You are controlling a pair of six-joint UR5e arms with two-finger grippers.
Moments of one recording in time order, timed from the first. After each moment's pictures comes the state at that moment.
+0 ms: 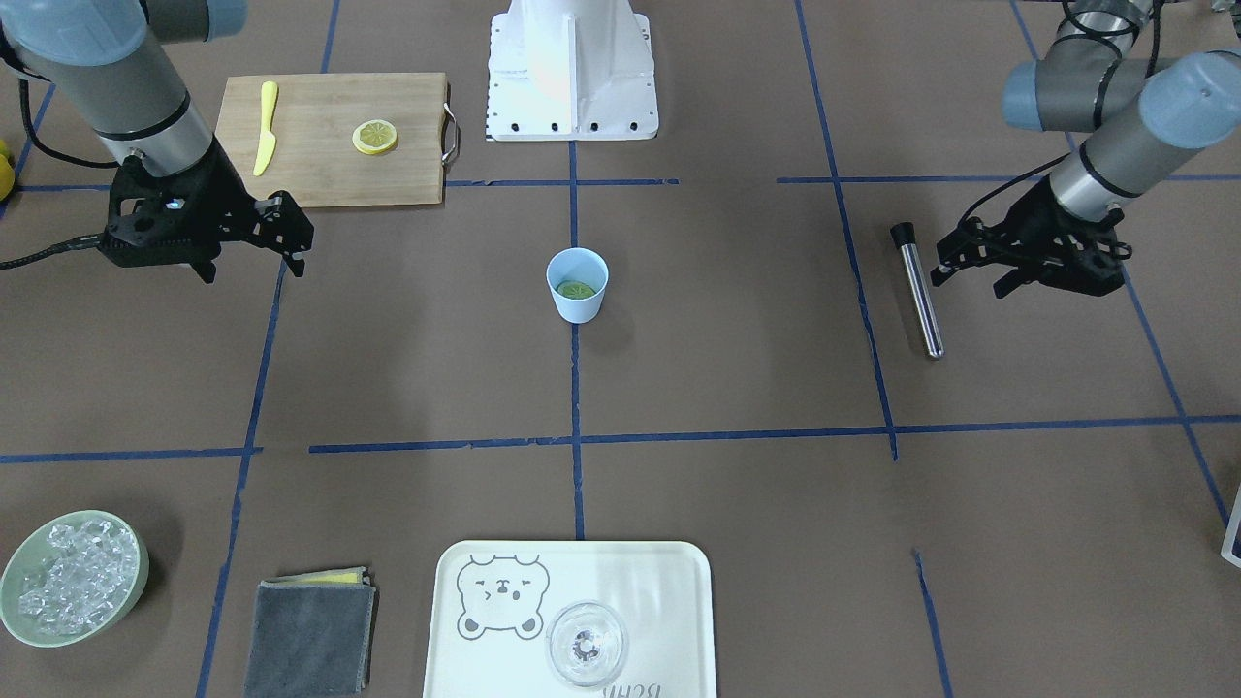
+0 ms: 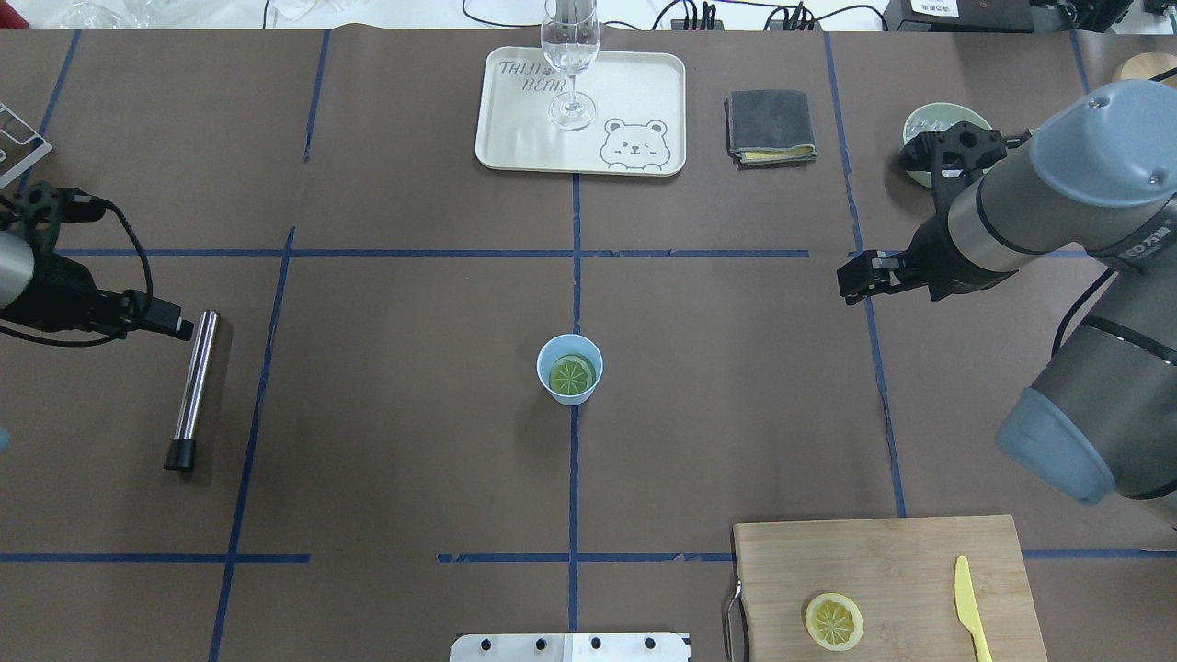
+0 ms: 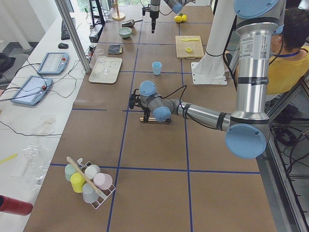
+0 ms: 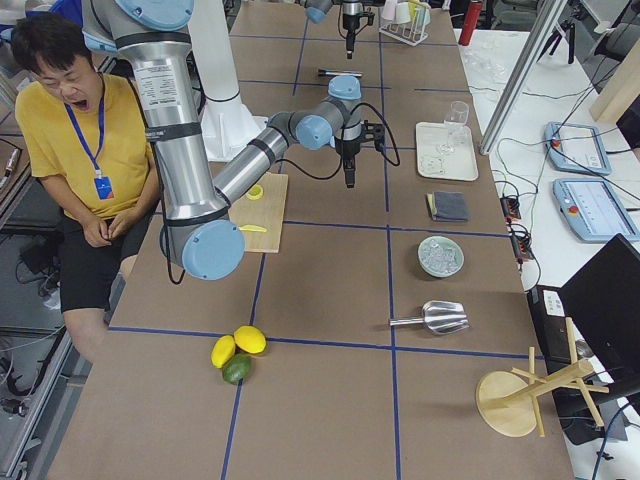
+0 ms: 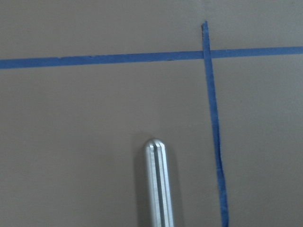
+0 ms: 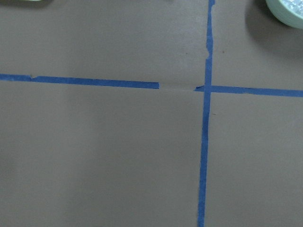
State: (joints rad) left arm -0.90 -1.58 -1.74 -2.20 -2.24 -0.92; right arm 0.82 -1.35 2.05 -1.60 2.02 0.90
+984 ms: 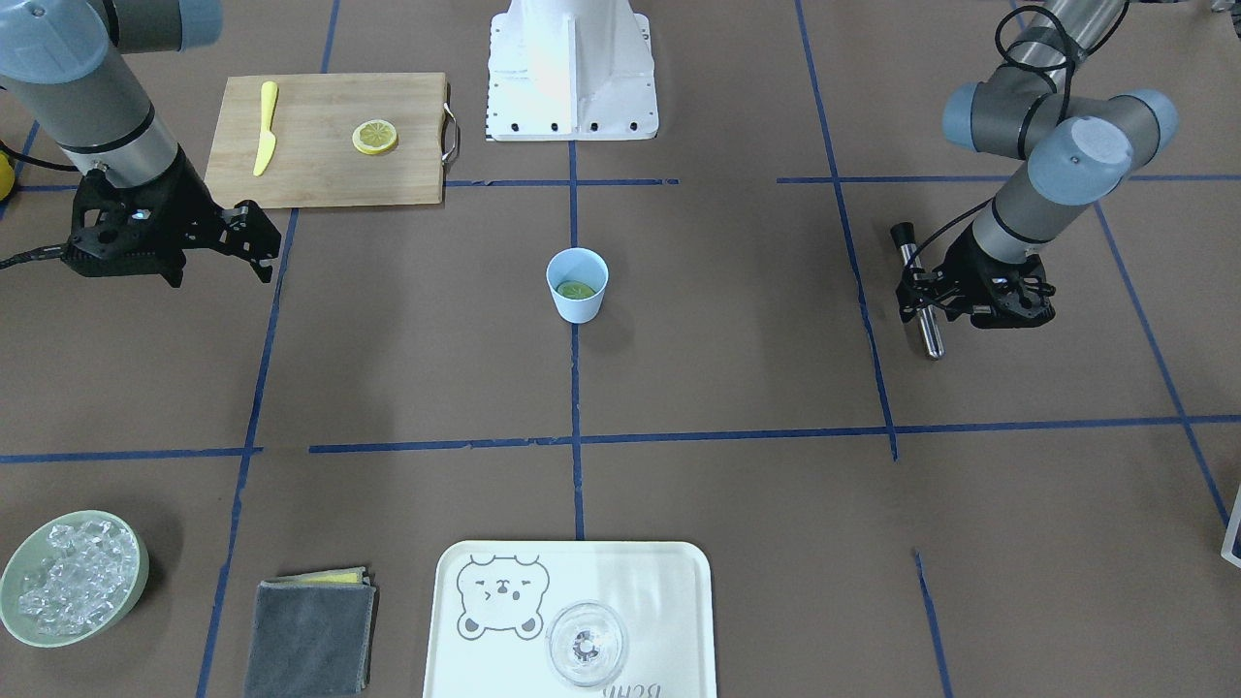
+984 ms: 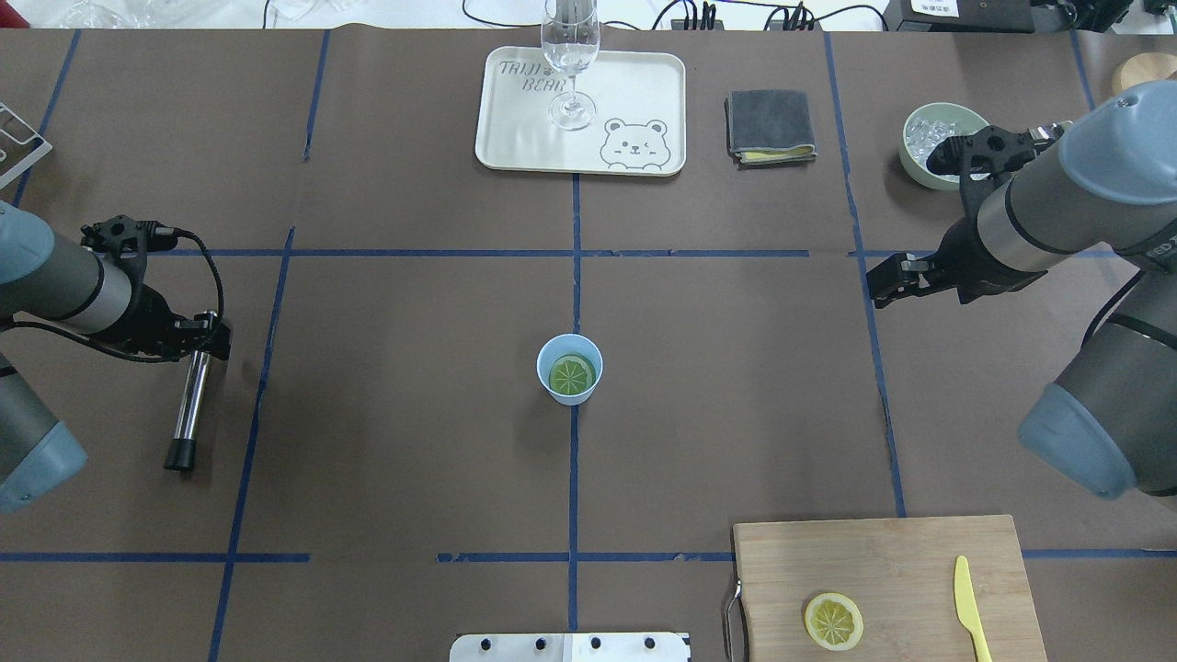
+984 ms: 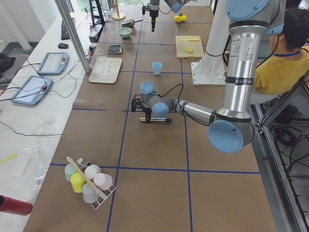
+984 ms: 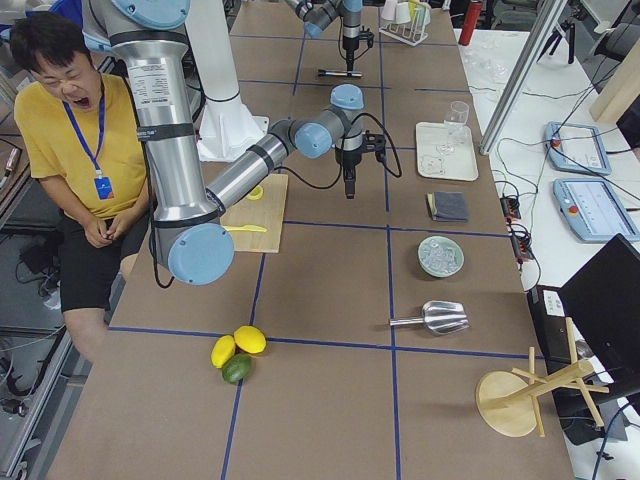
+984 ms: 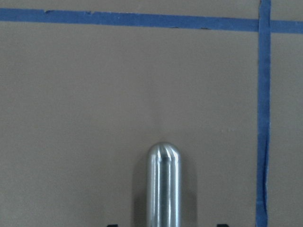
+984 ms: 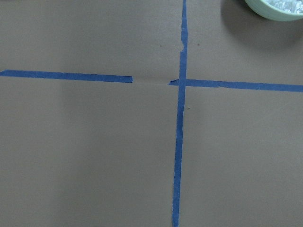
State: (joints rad) left arm -0.80 -1.65 -1.67 -2.07 -2.10 -0.99; right arm 0.84 -1.39 2.05 -1.60 2.03 0.88
